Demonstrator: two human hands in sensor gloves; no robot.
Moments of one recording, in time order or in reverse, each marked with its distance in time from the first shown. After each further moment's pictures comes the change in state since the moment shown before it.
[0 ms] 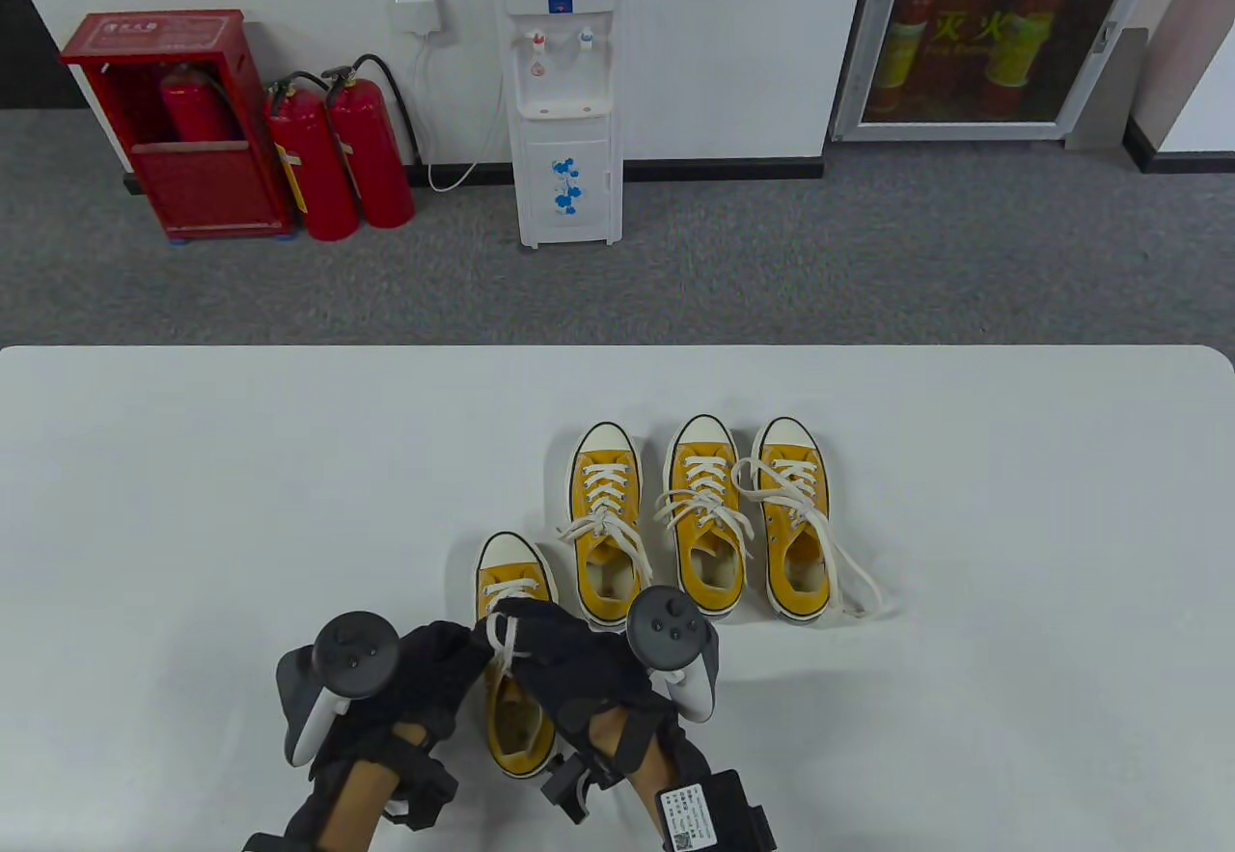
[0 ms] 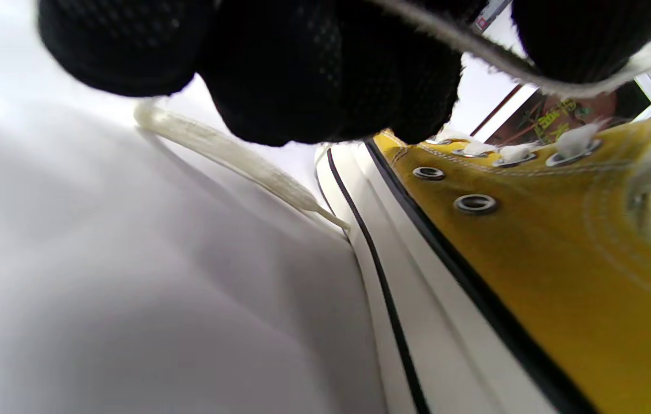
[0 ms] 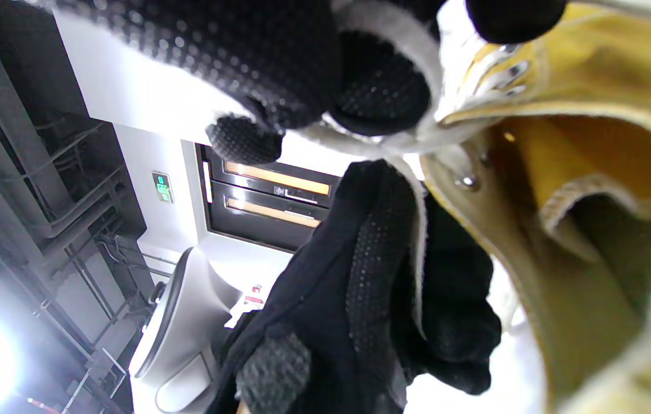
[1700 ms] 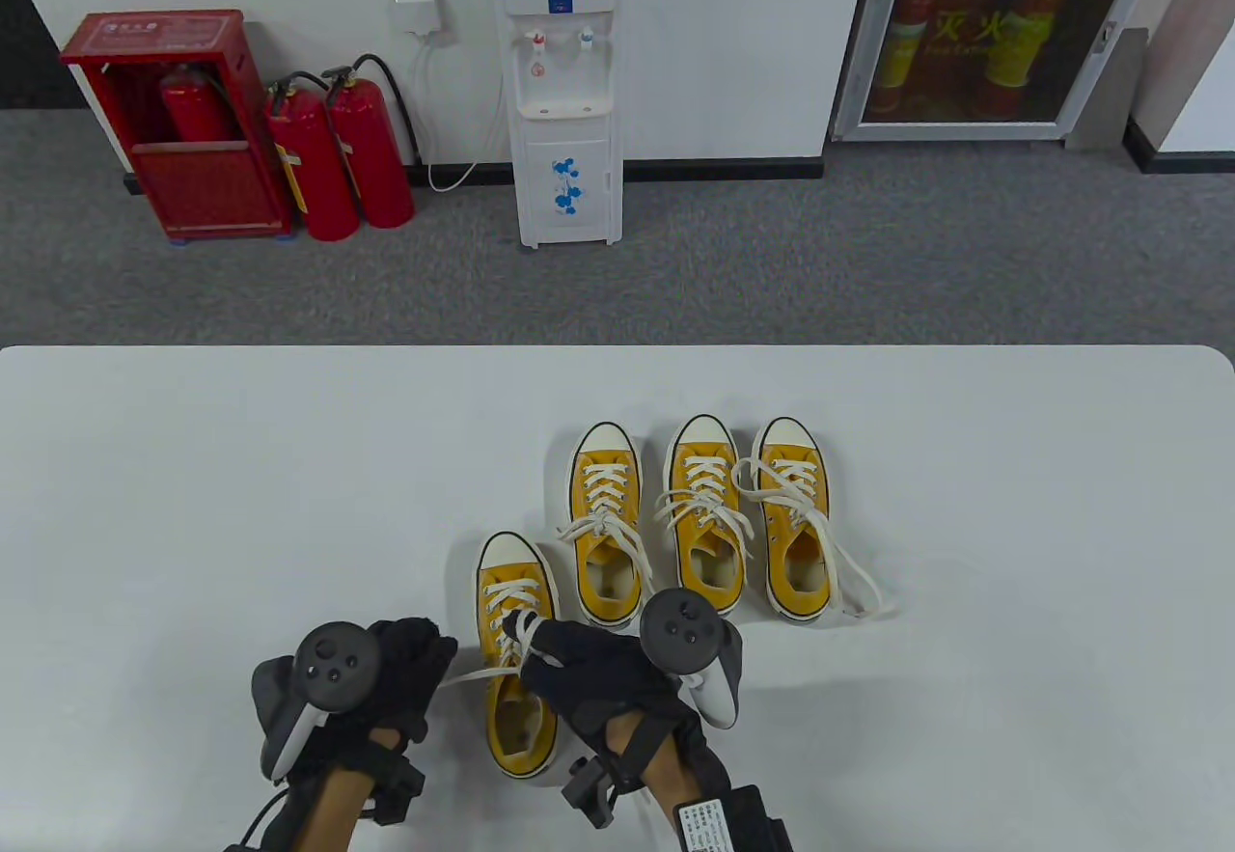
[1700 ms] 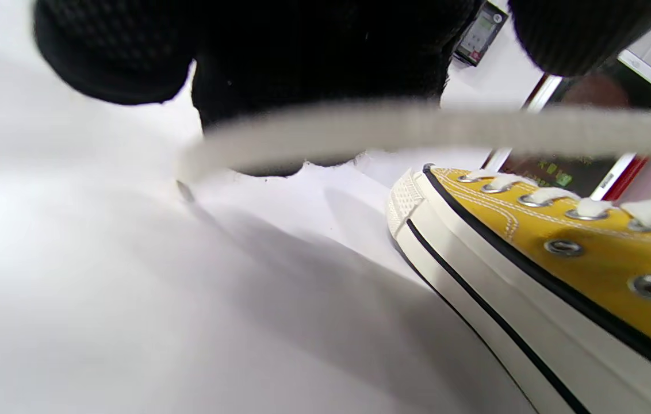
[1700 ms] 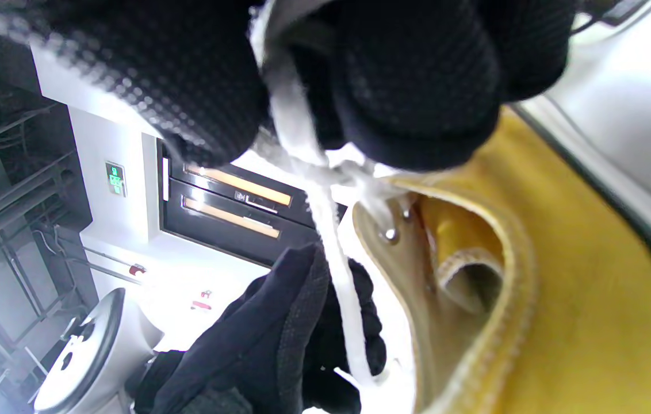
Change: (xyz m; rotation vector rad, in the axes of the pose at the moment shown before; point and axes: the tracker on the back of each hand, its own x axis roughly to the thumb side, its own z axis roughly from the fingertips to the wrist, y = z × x) left_hand -0.012 0.021 0.009 0.145 0.034 -0.155; right_hand 0.003 -0.016 0.013 -0.039 0.082 0.146
